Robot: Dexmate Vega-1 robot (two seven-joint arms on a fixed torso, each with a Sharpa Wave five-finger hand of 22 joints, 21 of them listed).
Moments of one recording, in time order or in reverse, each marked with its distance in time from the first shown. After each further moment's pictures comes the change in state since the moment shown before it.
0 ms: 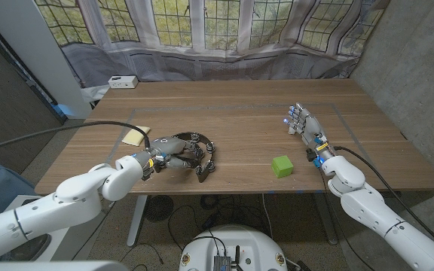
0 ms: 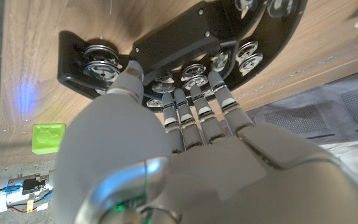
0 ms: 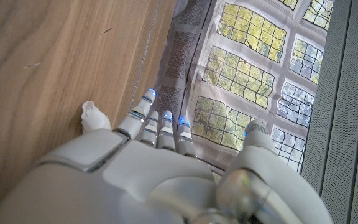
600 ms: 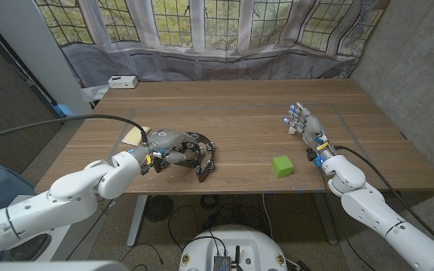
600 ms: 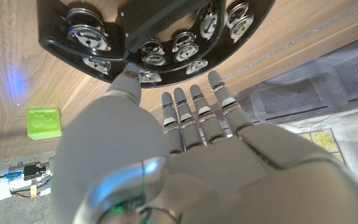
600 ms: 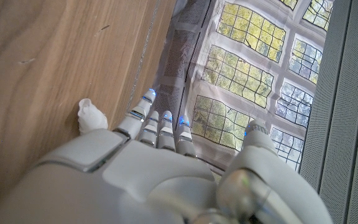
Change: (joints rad) left arm 0.038 0.013 -0.061 -0.034 0.024 -0.003 0.059; left_hand -0.074 0.058 -0.003 0.041 0.000 0.005 -0.005 0.000 -0.005 0.015 0.001 0.007 -0.020 0.012 0.002 0.004 0.002 0.005 0.006 -0.011 0.000; right arm -0.002 -0.004 0.004 -0.009 -0.007 -0.002 -0.010; right_hand 0.000 0.000 0.000 0.000 0.000 0.000 0.000 0.000 0.000 0.000 0.000 0.000 0.000 0.000 0.000 0.000 0.000 0.000 0.000 0.000 0.000
